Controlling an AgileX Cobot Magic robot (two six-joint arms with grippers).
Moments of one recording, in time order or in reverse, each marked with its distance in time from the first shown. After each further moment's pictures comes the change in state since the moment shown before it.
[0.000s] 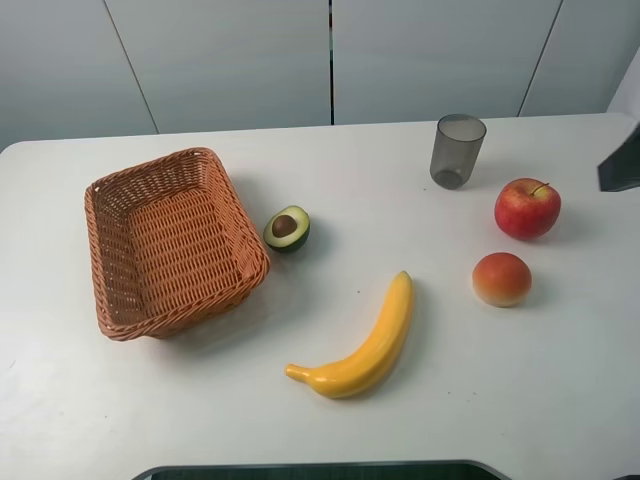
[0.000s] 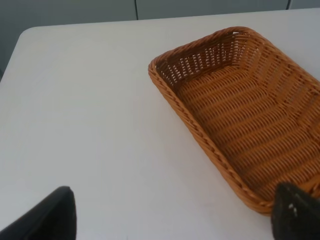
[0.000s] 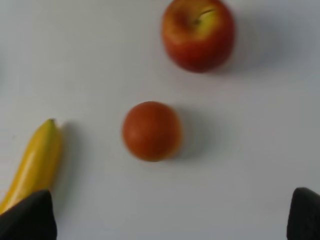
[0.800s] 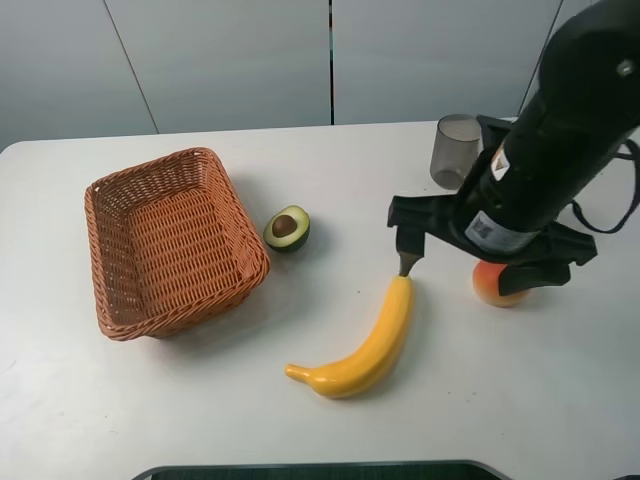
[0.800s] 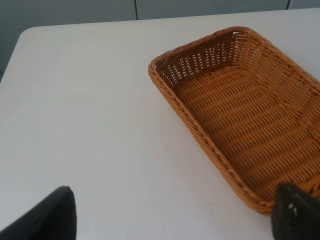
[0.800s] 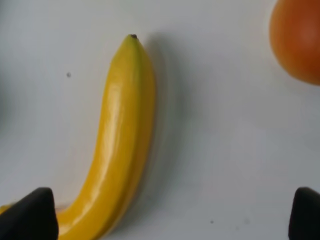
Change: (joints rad) left arm 0.000 0.000 0.000 0.000 0.000 0.000; right arm 0.530 0.587 -0.047 -0.066 -0.188 0.701
